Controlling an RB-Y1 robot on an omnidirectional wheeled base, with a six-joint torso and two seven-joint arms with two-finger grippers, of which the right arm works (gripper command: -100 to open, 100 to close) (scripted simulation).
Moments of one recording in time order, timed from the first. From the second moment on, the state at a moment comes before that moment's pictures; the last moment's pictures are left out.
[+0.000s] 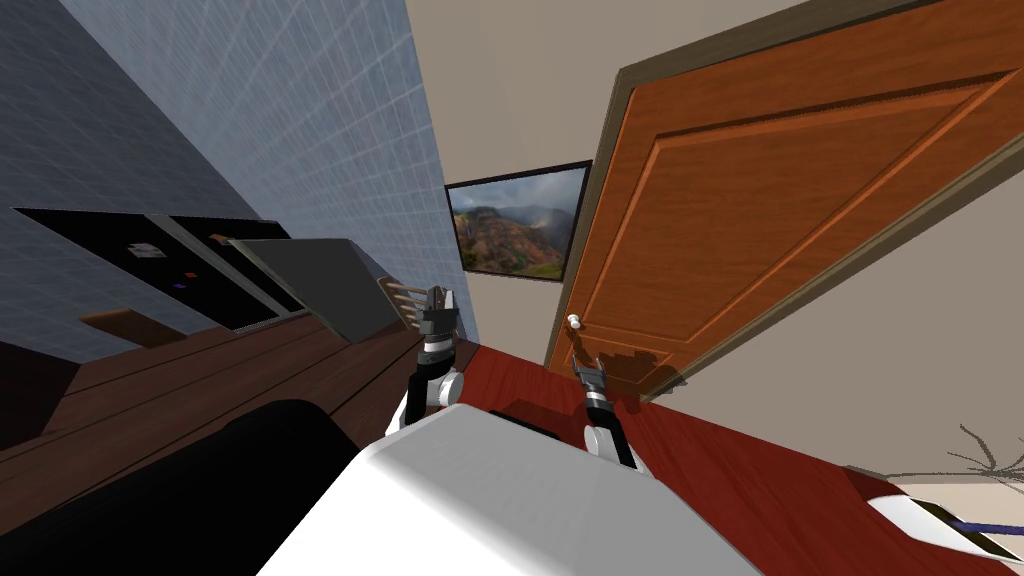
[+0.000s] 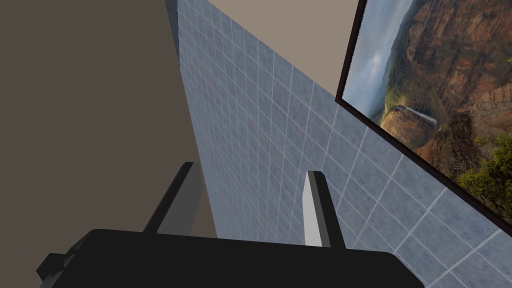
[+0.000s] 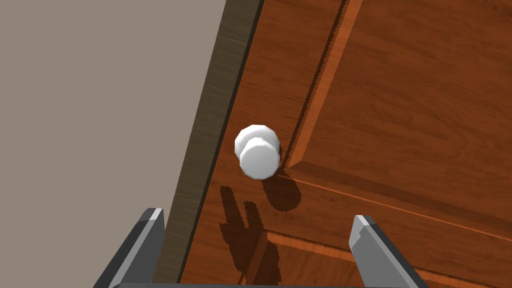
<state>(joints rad) 0.04 -0.25 0.29 -1.02 -0.50 -0.75 -1.15</state>
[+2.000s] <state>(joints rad) -0.07 -0.34 0.35 -0.70 -0.63 -0.86 -1.50</state>
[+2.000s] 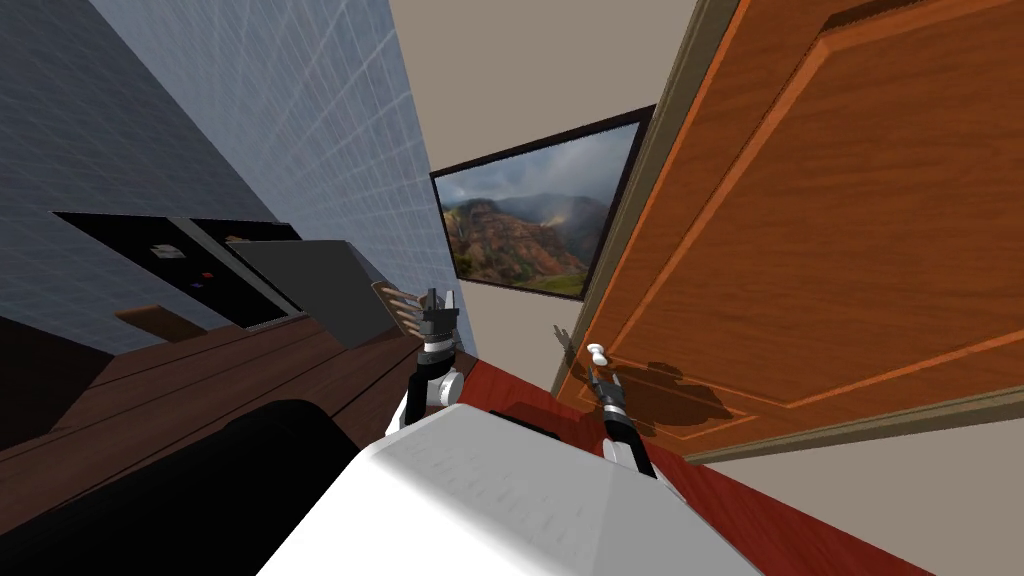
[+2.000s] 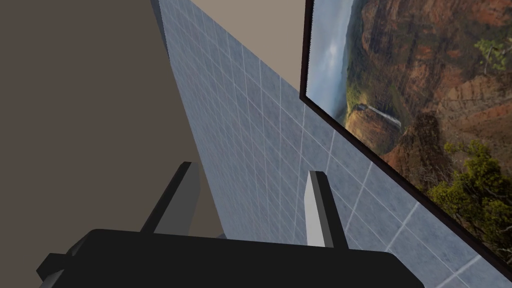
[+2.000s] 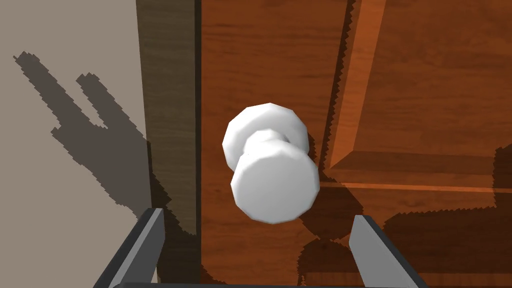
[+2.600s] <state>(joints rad) -0.06 -0.39 0.33 -0.64 -0.64 -0.91 -1.56</state>
